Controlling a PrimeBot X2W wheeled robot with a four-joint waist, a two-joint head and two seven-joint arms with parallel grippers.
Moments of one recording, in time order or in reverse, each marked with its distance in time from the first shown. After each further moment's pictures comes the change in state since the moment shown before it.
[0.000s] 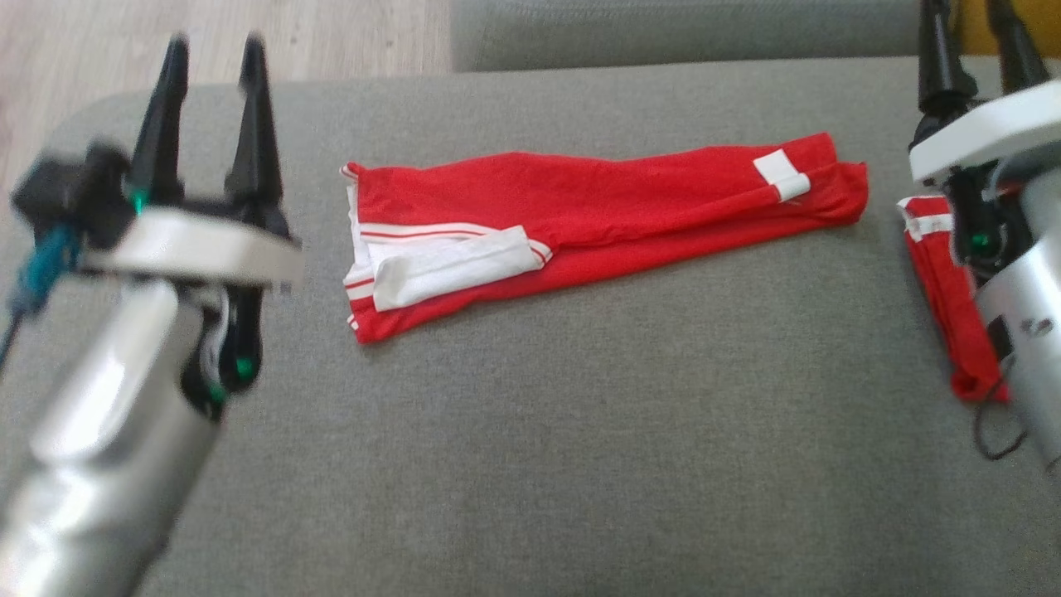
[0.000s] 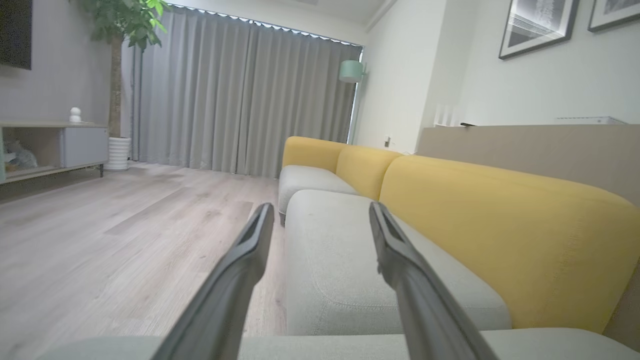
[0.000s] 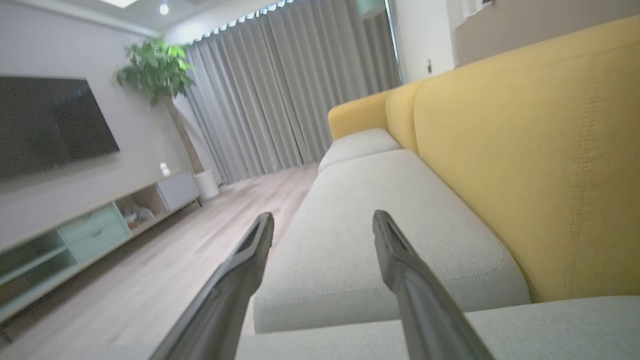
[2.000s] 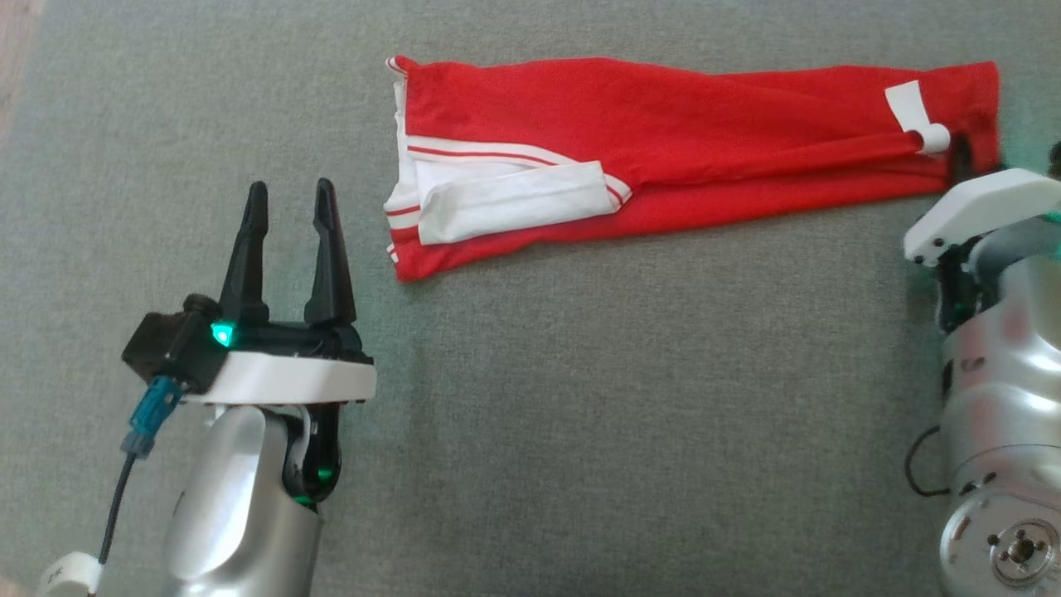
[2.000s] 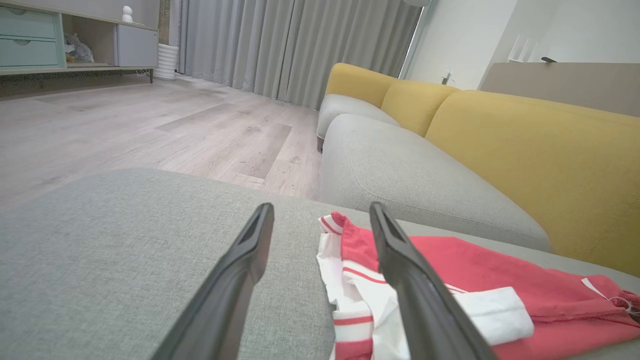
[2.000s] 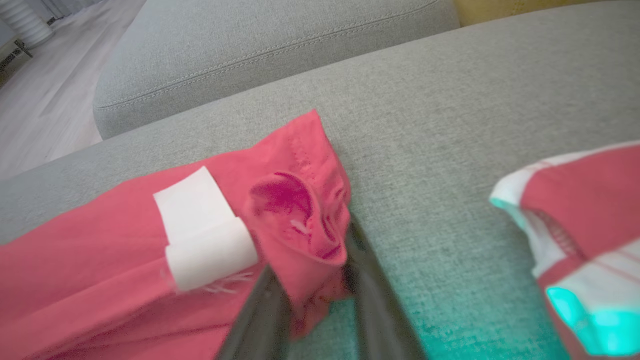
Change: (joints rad) left arm 0.337 -0.403 0.474 0.020 0.482 -0.299 0.000; right arm 0.039 0.304 -1.099 0.176 -1.044 0.000 0.216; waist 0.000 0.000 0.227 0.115
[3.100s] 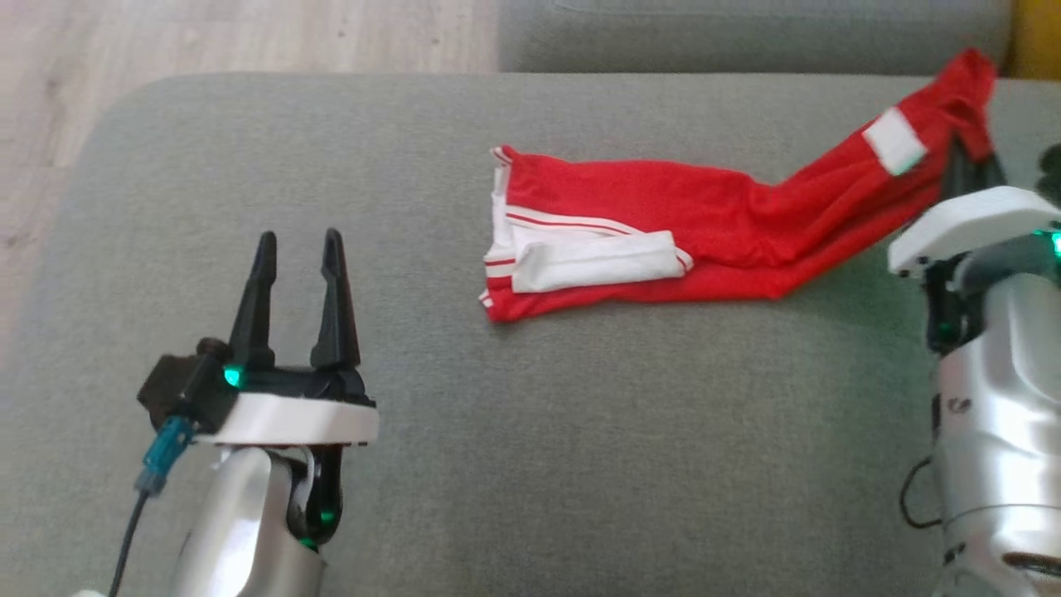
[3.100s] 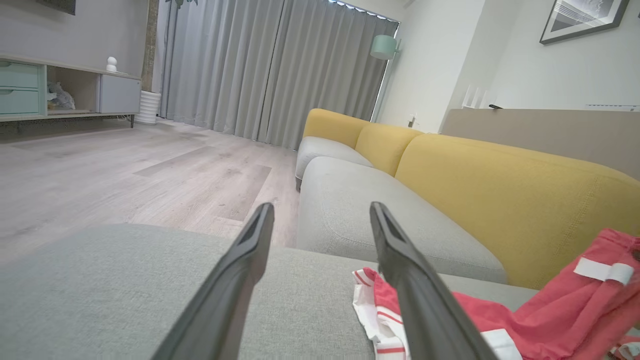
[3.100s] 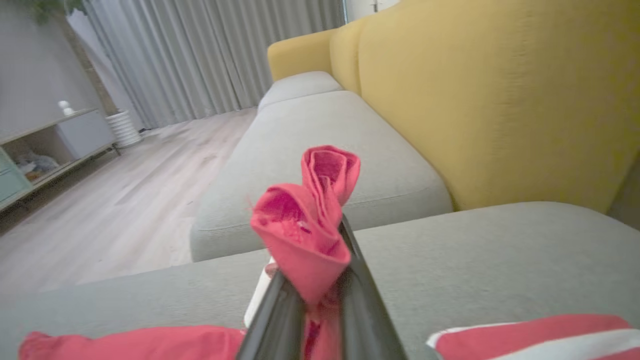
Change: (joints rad) left arm 0.074 -0.007 0.016 0.002 0.032 -0.011 0.000; right arm 0.160 -0.005 0.303 -0.246 0.243 0.000 -0.060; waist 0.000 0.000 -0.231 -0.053
